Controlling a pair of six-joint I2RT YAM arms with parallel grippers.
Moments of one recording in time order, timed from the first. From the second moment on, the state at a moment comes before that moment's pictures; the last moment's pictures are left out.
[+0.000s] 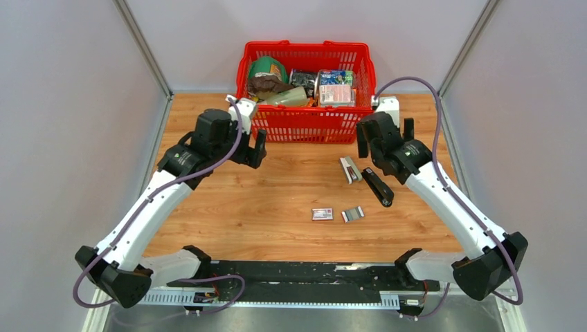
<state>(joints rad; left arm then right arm) -0.50 1.12 1.29 -0.70 0.02 -0.07 0.59 1.26 1.35 -0.82 0.70 0.25</state>
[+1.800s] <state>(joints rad) -0.67 1.12 1.20 -0.80 -0.06 -0.02 0.27 1.45 0.90 -0.59 0.23 0.43</state>
